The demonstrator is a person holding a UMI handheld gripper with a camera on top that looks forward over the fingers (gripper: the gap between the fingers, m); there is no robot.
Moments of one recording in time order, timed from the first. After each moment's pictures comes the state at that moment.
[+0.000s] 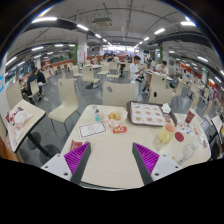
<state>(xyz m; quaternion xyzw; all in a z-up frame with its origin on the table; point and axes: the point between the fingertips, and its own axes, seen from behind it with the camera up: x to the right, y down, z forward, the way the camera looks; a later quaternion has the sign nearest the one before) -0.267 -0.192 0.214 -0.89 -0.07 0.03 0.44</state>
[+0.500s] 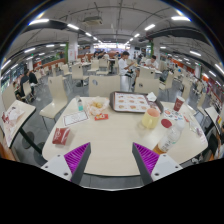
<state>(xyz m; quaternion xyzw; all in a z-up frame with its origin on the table) -0.172 -0.236 0.169 -0.90 -0.03 0.00 0.43</state>
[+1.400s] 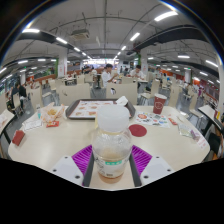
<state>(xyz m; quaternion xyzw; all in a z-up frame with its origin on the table) 0.064 -0.134 0.076 -0.85 0.02 -0.02 0.52</state>
